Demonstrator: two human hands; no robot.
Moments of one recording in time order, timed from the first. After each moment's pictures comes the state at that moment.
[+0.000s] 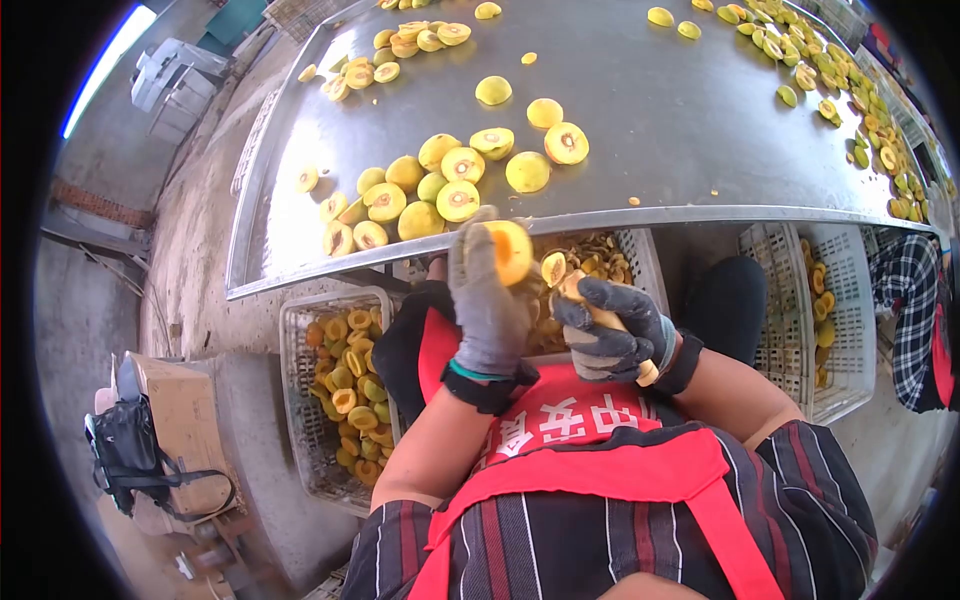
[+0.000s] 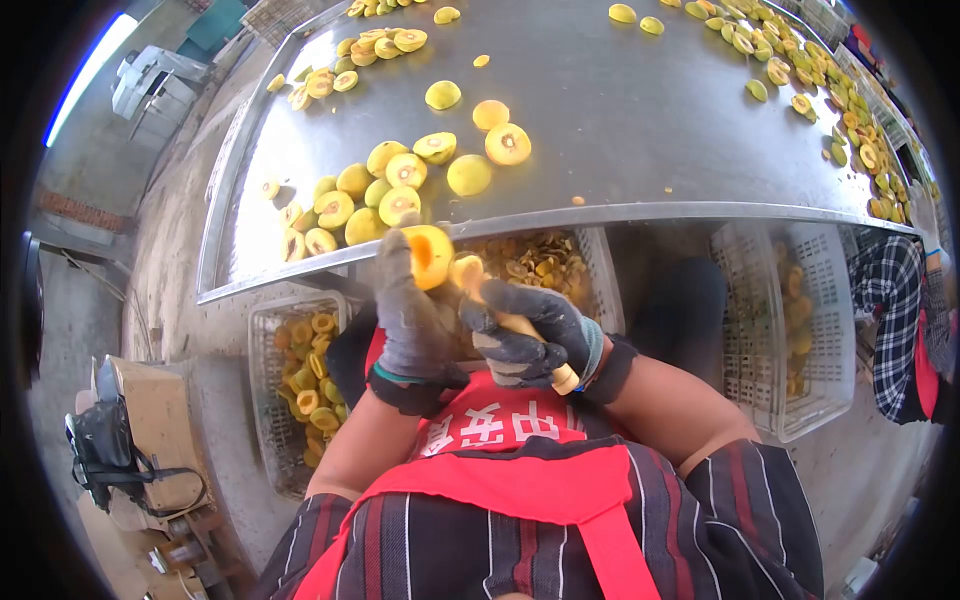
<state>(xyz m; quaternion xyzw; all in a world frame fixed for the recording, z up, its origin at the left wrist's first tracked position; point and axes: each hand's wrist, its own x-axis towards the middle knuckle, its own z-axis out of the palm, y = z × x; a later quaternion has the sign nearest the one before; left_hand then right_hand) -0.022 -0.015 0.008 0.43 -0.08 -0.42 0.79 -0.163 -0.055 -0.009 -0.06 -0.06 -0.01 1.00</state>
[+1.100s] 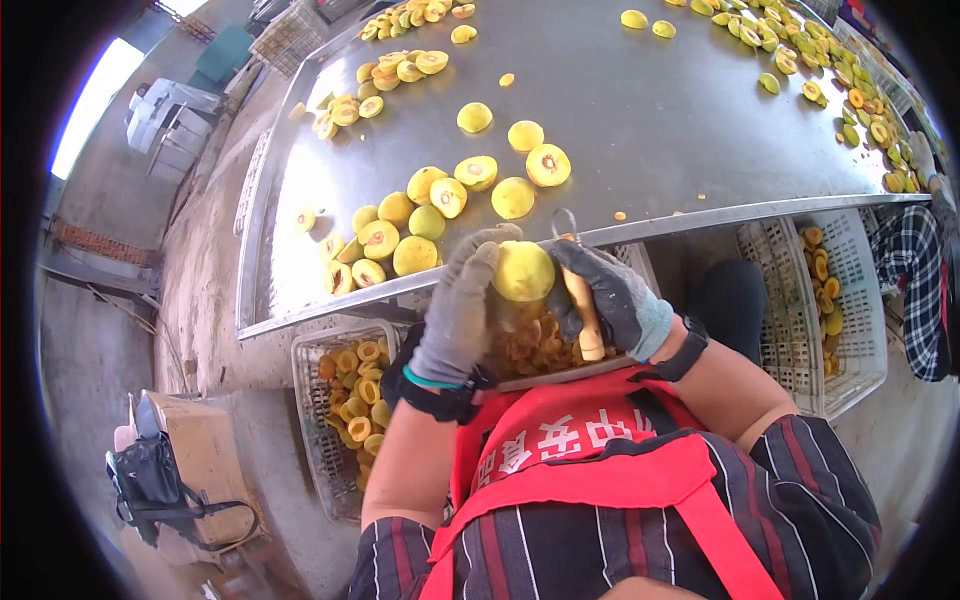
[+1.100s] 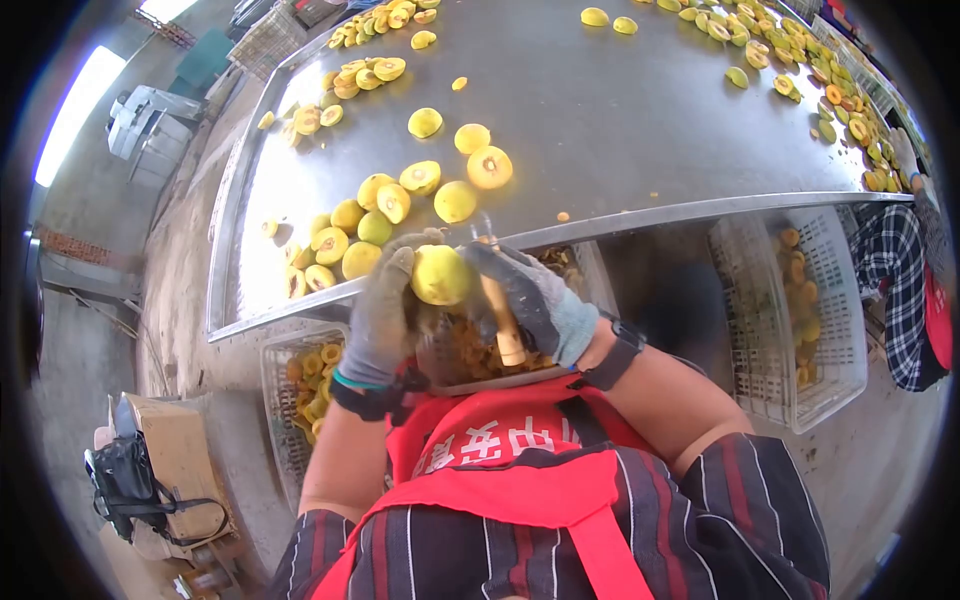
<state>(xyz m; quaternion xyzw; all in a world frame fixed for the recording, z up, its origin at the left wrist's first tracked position) 0.017 -0.023 0.029 0.46 -0.30 -0.59 0.59 -0.154 -0.080 0.012 -0.35 0.28 -0.25 0.86</state>
